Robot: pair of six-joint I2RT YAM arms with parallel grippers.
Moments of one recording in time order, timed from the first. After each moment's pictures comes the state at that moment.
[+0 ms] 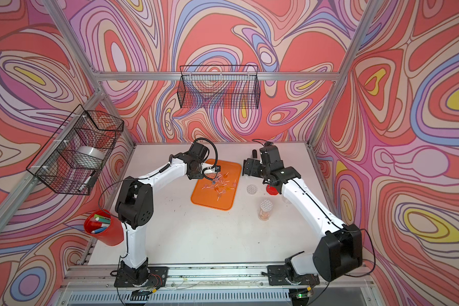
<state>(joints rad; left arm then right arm) -0.48 2.06 1.68 -0.67 -0.28 1.17 0.33 1.39 1.22 -0.54 0.04 0.45</state>
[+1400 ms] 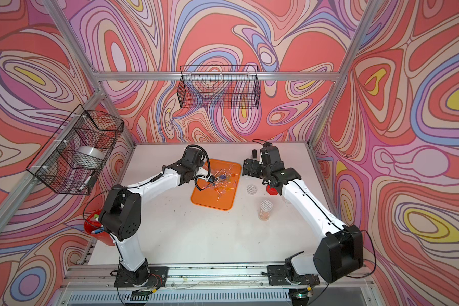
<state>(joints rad) -0.50 1.85 1.36 -0.27 -0.40 1.80 0.33 1.38 1.21 -0.52 -0.03 0.46</state>
